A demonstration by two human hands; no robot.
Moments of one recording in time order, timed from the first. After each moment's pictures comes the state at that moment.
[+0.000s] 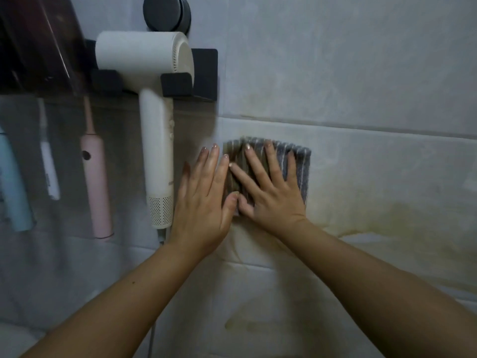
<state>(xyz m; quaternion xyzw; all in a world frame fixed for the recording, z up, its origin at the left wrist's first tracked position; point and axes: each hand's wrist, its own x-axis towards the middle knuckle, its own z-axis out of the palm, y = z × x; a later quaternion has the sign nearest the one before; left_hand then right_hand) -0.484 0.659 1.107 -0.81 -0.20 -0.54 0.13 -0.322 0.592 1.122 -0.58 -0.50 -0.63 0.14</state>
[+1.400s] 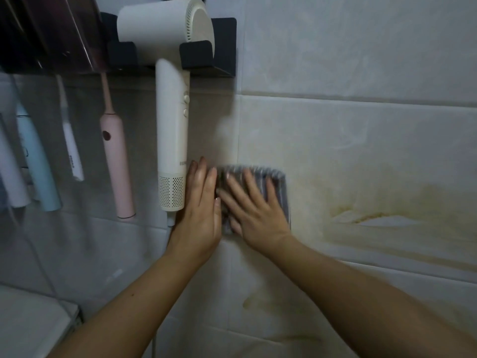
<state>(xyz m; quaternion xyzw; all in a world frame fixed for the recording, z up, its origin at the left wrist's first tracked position) -0.515 0.675 1.057 -0.82 -0.19 -0.54 0.01 -0.351 0.626 1.036 -0.57 -0.57 -0.58 0.09</state>
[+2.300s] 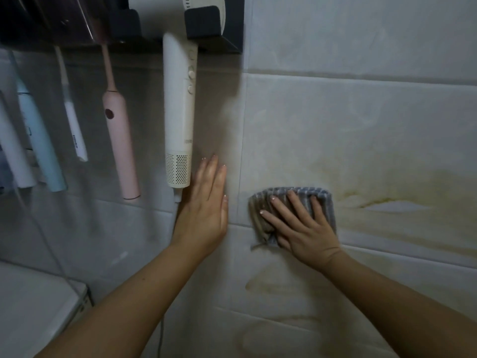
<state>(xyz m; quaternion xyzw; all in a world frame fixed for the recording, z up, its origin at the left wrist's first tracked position) -0.517 0.670 1.040 -0.83 -0.24 -0.49 0.10 -0.289 0.555 0.983 -0.55 -0.59 -0.59 0.04</state>
